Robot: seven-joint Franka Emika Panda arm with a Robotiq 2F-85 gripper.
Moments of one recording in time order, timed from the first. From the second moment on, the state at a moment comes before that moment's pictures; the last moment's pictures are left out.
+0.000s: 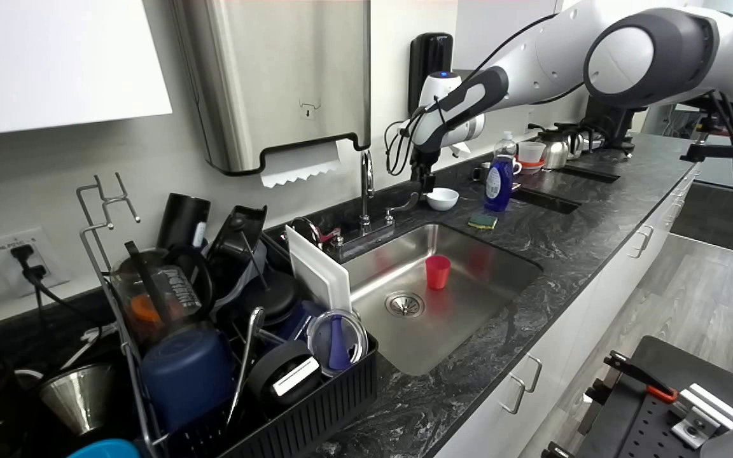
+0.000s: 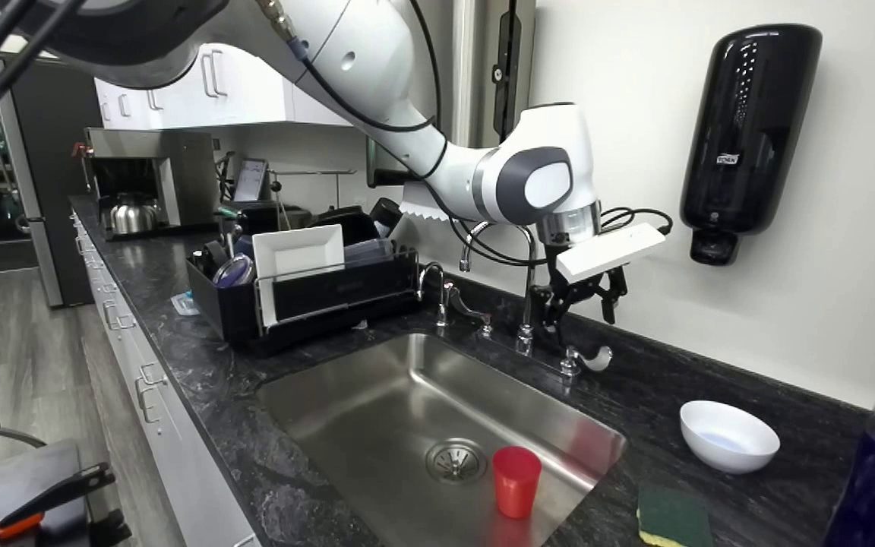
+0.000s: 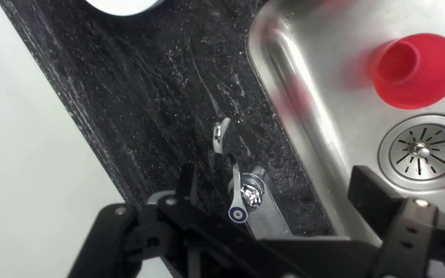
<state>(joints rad) -0.24 0.82 -0.01 -1.31 -0.09 2.45 -1.27</state>
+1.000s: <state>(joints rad) -0.24 0.83 -0.01 -1.31 -0.09 2.46 -1.27</state>
